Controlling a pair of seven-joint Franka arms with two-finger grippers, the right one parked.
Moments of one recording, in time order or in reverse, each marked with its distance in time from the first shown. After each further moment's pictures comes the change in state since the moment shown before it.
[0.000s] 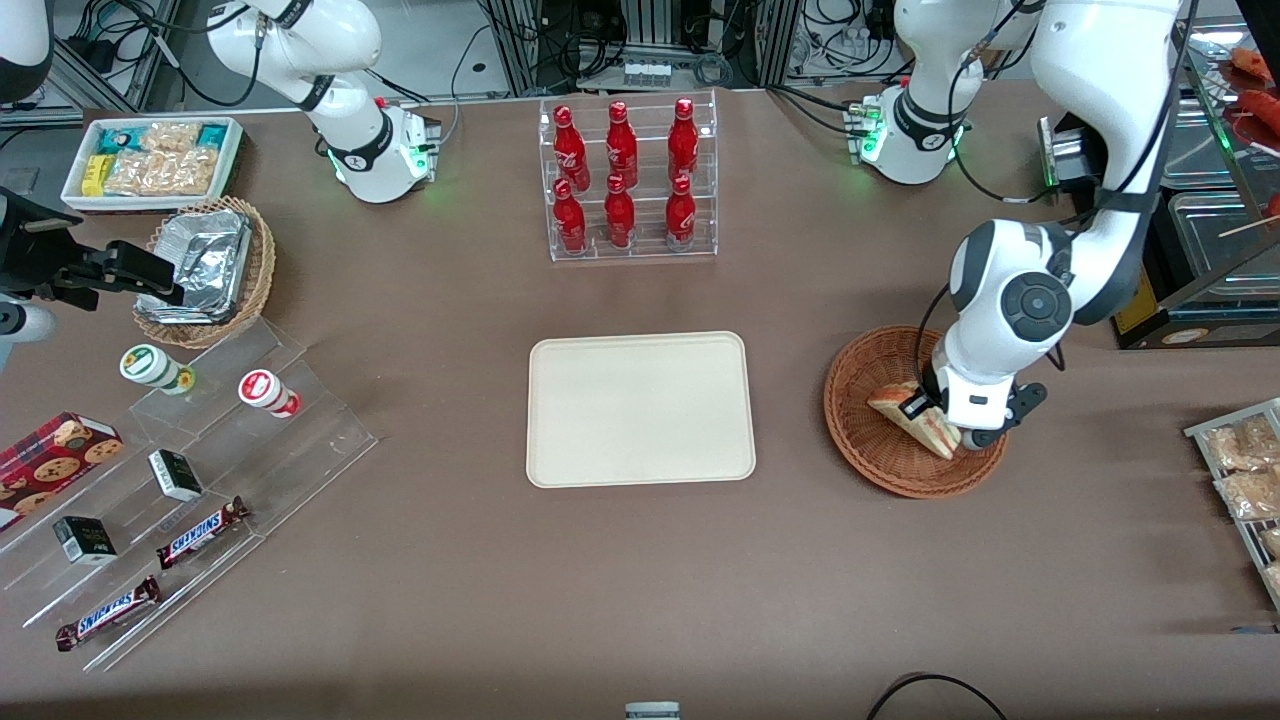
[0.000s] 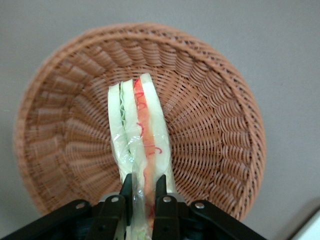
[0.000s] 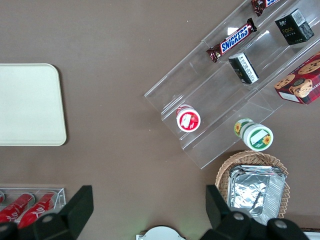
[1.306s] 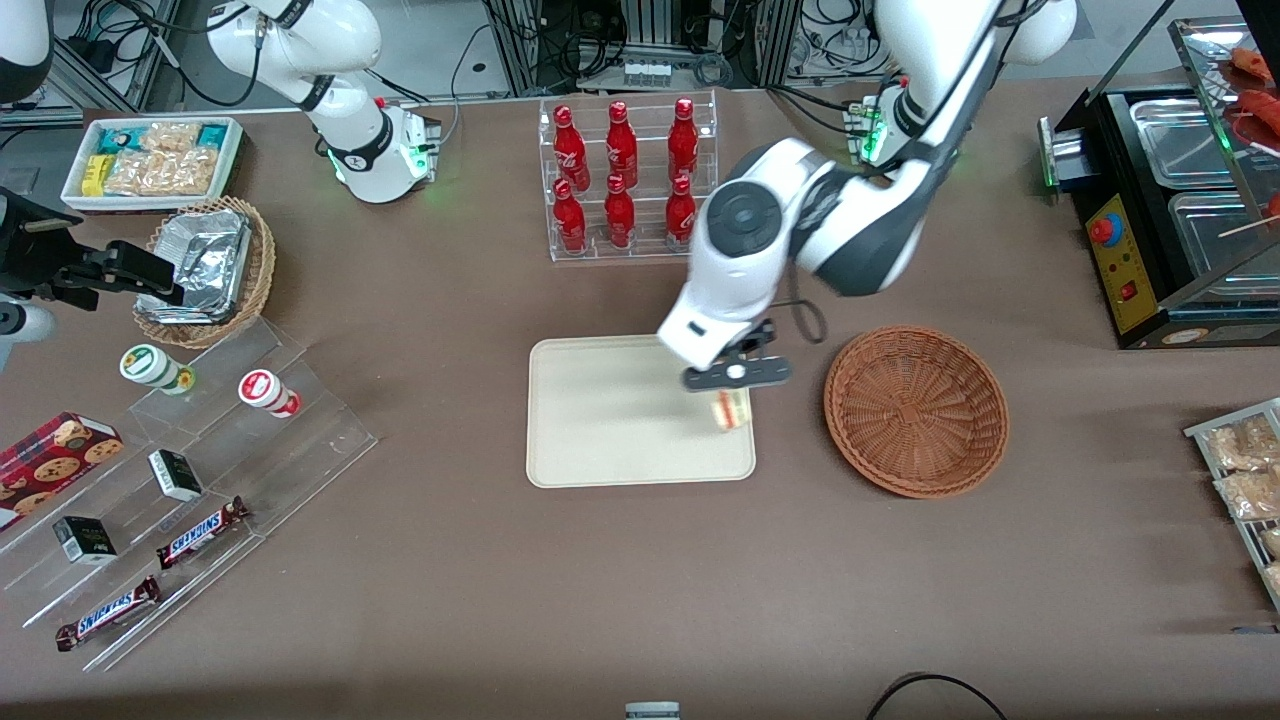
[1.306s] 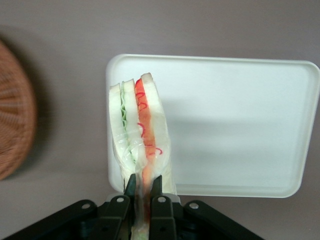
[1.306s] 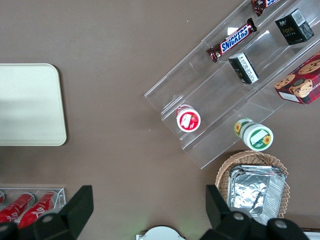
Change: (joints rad) arm -0.511 0.243 -0.025 0.556 -0.047 -0.285 0.092
